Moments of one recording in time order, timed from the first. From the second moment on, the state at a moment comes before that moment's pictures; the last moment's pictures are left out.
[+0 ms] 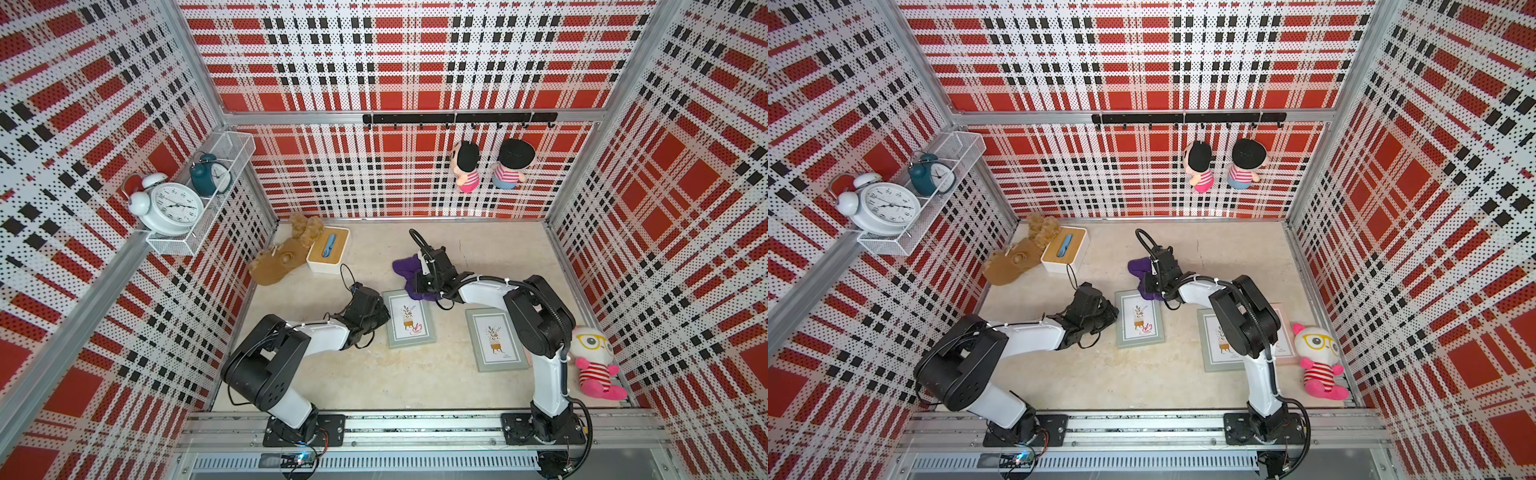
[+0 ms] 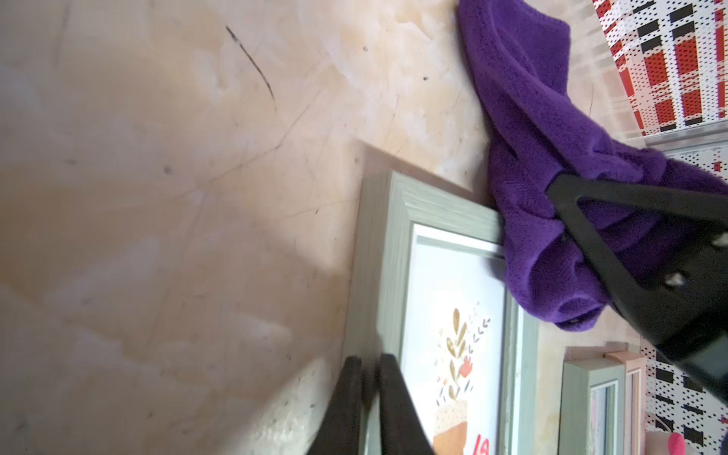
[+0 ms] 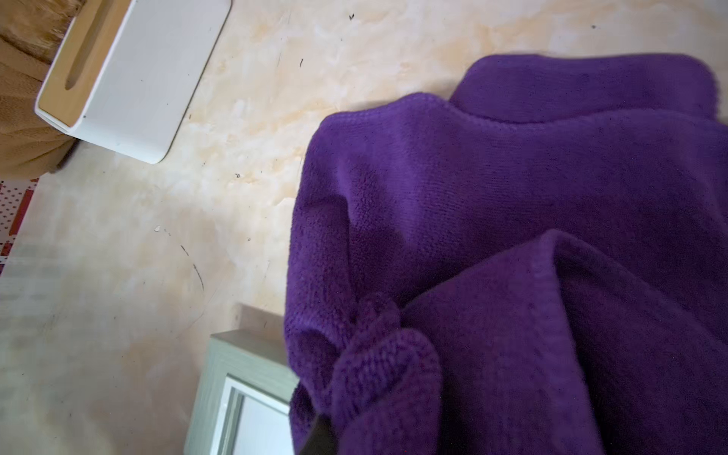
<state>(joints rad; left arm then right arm) -0.54 1.59 0.59 0.19 0.02 -1.00 0.62 2.05 1.30 0.00 -0.10 0.47</state>
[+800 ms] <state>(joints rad) -0.54 1.60 0.59 0.20 0.02 -1.00 0.73 2.11 1.34 0.10 -0.15 0.57</state>
